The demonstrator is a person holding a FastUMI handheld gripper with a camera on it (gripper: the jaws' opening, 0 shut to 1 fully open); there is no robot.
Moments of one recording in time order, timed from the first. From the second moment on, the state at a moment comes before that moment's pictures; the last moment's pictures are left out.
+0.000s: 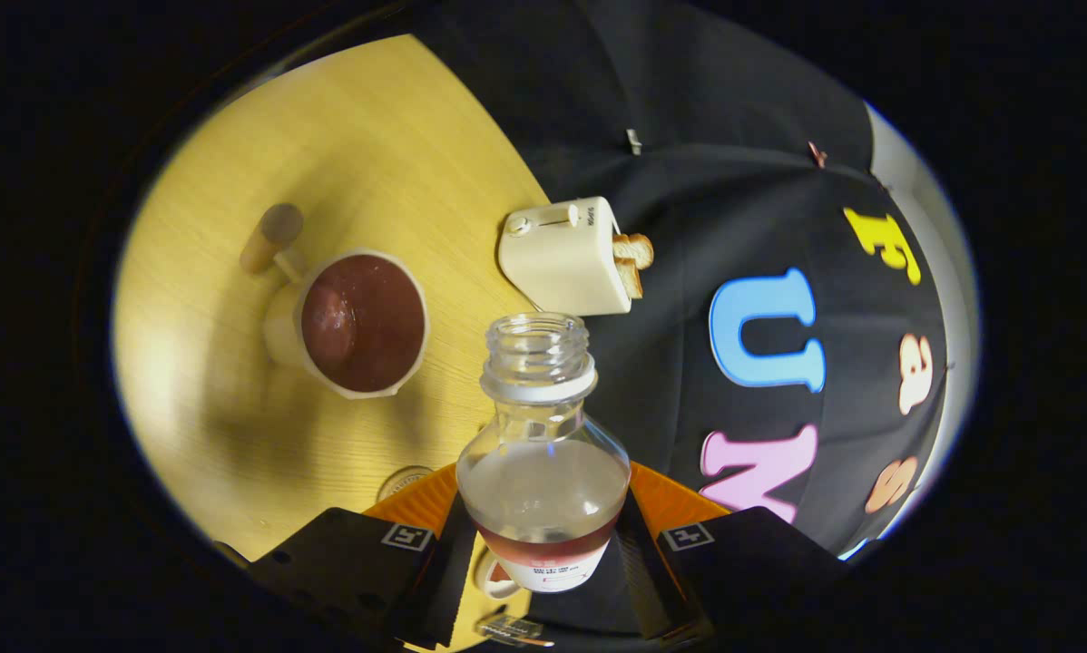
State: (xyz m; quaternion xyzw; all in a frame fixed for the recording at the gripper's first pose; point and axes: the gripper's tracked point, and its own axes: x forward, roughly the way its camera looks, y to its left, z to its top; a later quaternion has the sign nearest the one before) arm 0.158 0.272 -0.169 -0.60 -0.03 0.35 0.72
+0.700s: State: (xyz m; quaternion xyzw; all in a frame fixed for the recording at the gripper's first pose) arm 0.207 0.203 -0.168 -0.20 0.12 0.32 0.92
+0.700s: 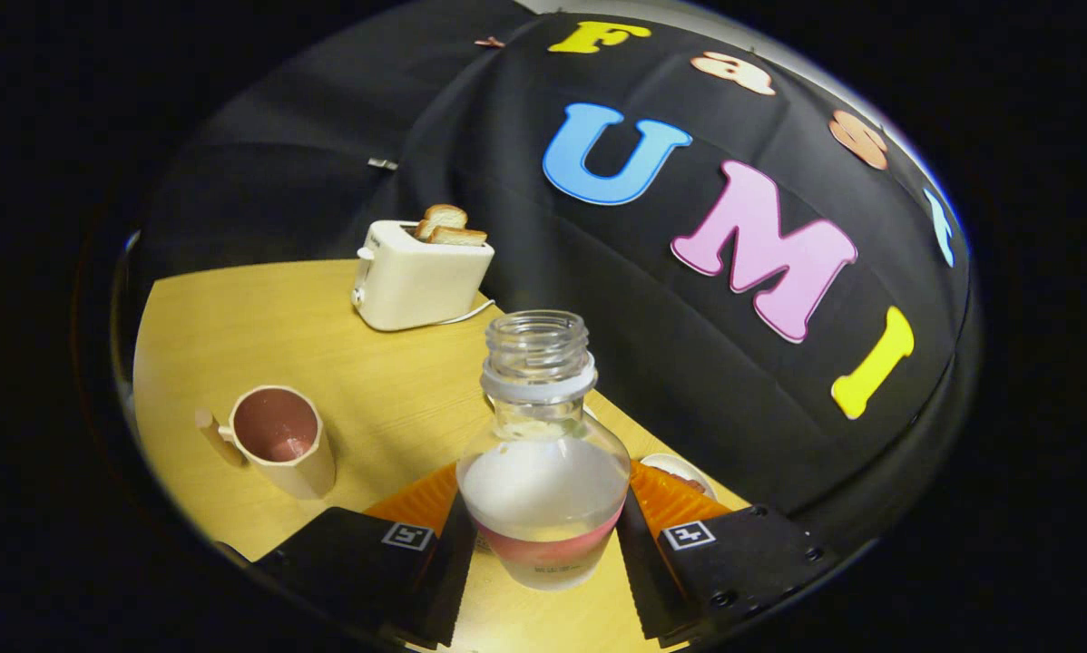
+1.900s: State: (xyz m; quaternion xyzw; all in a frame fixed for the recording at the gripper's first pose) arm 0.275 0.228 -0.238 0.02 0.13 0.29 0.95
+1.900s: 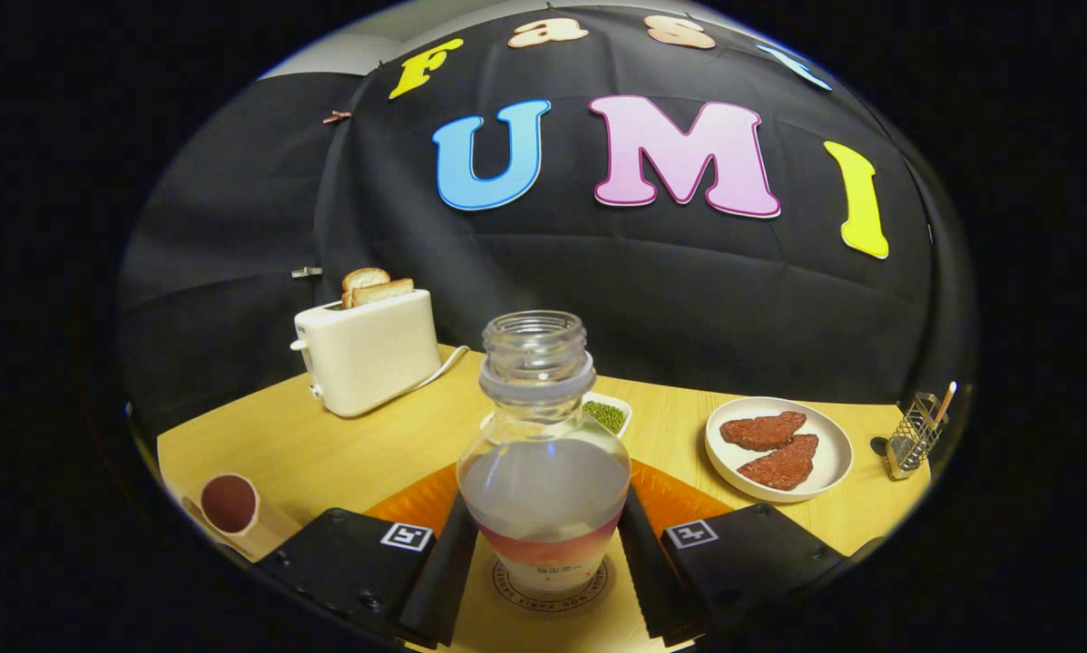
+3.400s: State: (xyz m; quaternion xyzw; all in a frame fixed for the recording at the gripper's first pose) arm 0.225 0.189 -0.214 0.04 0.16 0.28 0.94
